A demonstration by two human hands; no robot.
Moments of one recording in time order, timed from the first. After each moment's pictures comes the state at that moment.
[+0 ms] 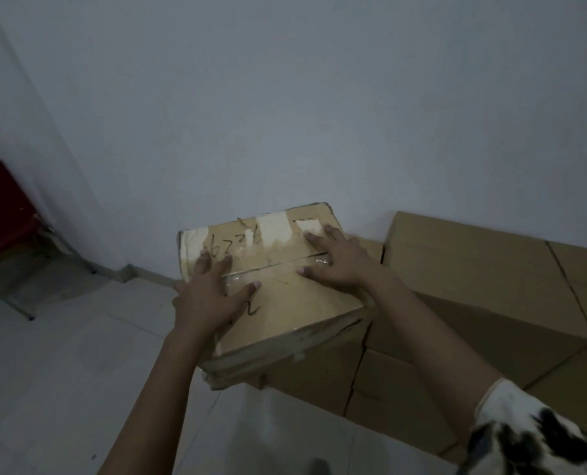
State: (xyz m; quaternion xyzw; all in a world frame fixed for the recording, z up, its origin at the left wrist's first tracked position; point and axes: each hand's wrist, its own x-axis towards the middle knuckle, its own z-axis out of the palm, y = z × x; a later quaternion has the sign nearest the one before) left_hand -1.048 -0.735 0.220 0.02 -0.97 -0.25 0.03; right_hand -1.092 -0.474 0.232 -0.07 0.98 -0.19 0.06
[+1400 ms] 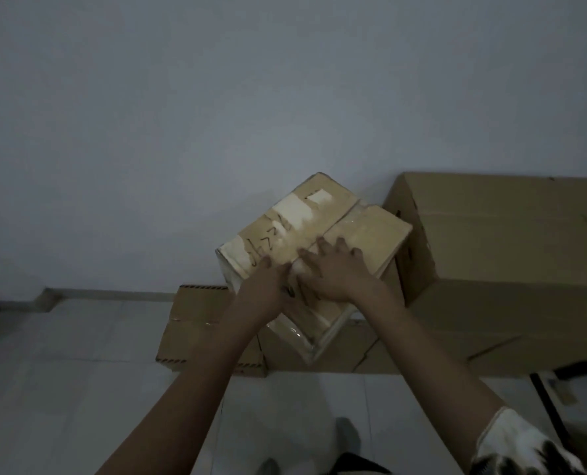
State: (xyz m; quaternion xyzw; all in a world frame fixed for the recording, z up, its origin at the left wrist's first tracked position) left_hand -1.271 -0.703 0.153 -0.27 -0.92 -0.16 -0.22; right_hand -1.226 -0.543 0.160 0.07 0.98 -0.07 0.17
